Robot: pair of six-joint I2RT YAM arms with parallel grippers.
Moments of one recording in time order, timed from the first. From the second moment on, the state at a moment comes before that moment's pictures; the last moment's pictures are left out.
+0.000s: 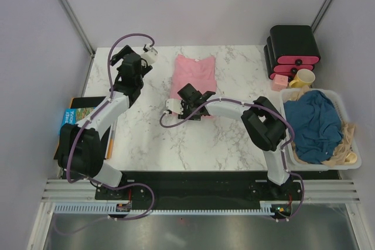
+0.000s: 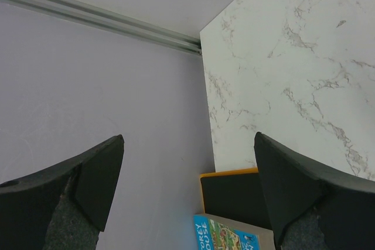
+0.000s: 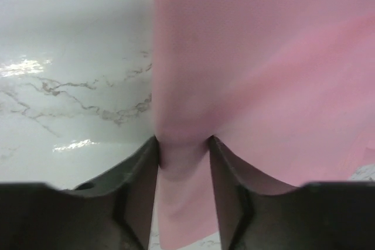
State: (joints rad) left arm -0.28 1.51 1.11 0.11 -0.57 0.86; right arm 0.80 2.05 1.44 -0.44 0.04 -0.78
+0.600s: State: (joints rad) left arm -0.21 1.51 1.11 0.11 -0.52 0.87; right arm 0.82 2.01 1.48 -0.67 -0.06 -0.81
